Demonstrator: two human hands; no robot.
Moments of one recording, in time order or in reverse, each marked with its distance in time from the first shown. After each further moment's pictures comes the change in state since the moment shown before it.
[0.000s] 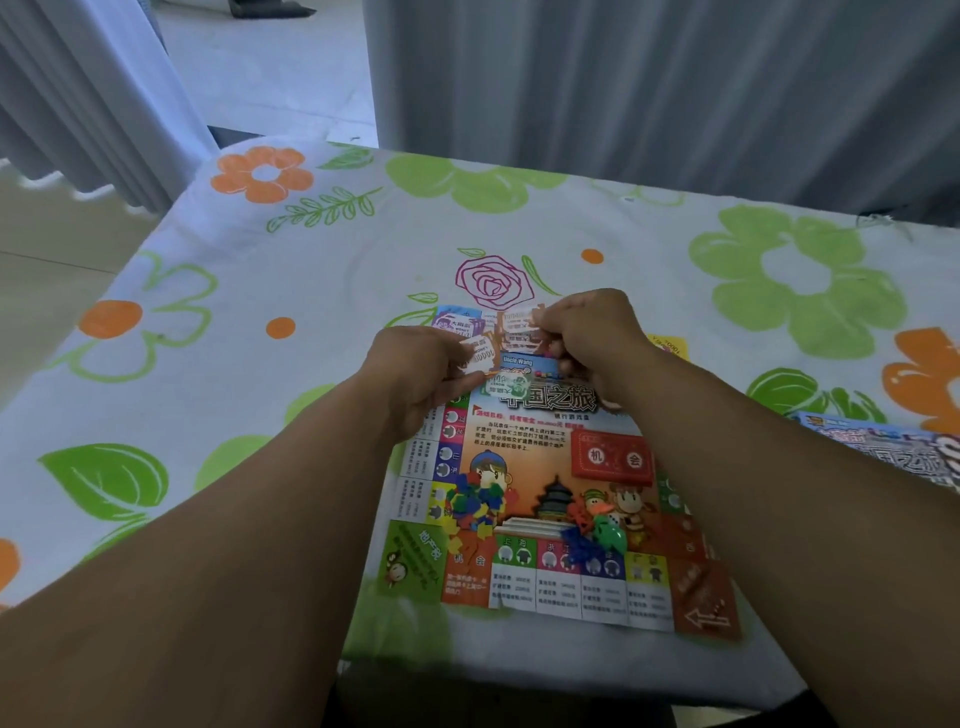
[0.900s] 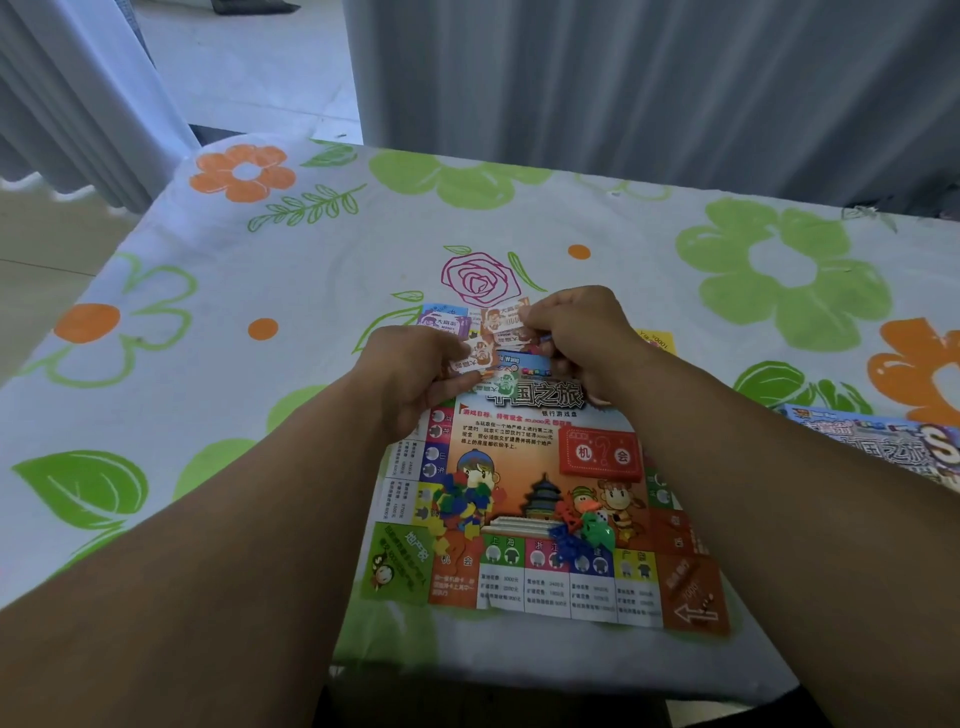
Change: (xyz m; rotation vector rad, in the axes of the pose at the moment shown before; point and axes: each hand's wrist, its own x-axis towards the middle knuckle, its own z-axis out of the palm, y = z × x) left_hand -0.003 0.001 0.009 -0.022 -0.029 -0.070; right_hand 0.002 0.005 -0.005 -0.019 -0.020 -0.010
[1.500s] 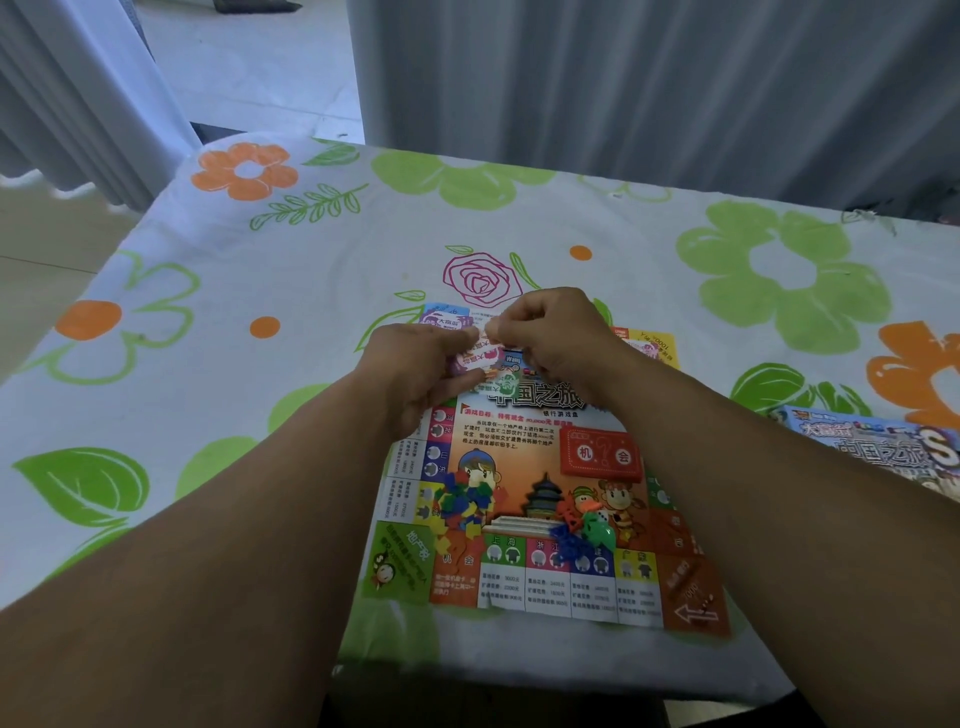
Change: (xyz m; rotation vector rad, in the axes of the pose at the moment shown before) left_hand -0.003 0.001 0.000 0.021 -0.032 0.039; right_hand -0.015 -0.005 0.008 -0.161 -0.205 -0.216
